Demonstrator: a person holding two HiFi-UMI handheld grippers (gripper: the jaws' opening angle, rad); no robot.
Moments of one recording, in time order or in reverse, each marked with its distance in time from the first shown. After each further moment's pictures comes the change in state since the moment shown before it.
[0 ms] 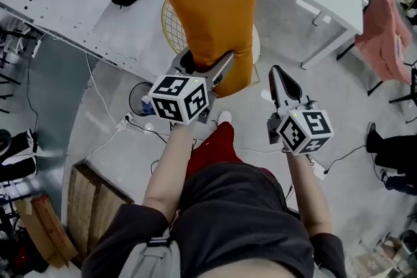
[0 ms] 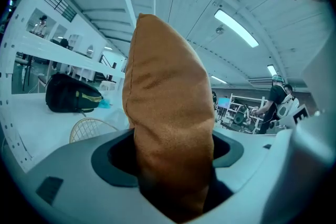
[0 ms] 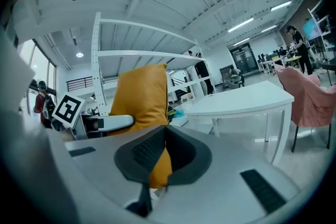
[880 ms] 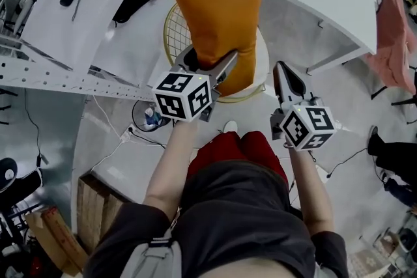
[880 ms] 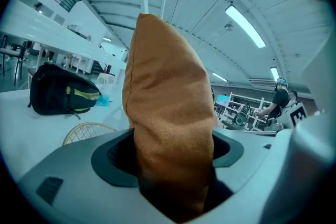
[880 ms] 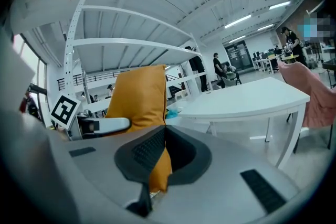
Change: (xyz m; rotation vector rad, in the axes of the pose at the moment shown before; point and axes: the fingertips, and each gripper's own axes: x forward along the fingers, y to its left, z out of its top) left arm 0.094 0.104 0.030 -0.032 0.073 -0.041; right arm 0.138 -0.034 0.018 0.023 0.042 -0.073
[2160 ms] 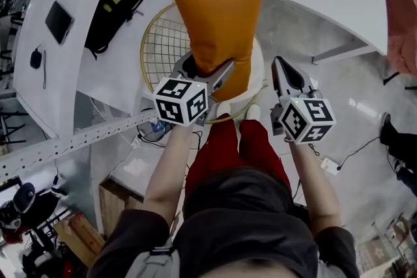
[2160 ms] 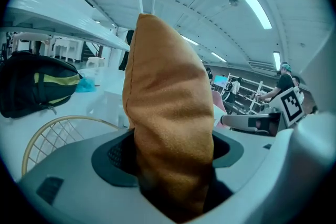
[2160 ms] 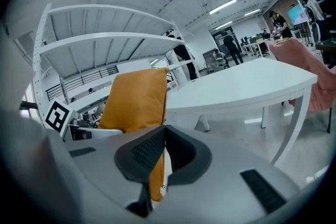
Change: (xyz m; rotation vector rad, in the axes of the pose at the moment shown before) left arm 0.143 0.016 -0.033 0.052 0.235 -0.030; right arm 0.082 -0.133 -0.009 0.137 0.093 -0.065
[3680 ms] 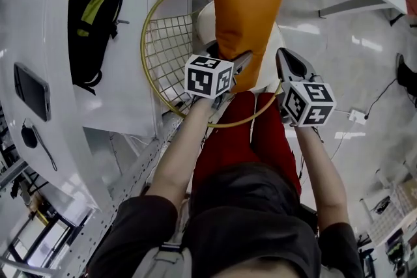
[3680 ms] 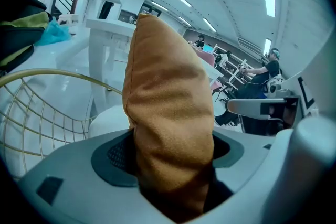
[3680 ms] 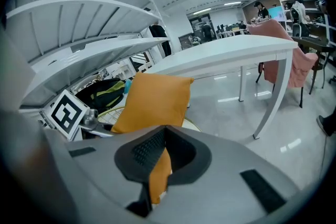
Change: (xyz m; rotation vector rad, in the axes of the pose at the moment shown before) left arm 0.090 0.093 -0.123 0.029 0.445 -0.242; right arm 0.090 0.000 -0.118 0.129 0.190 -0.288
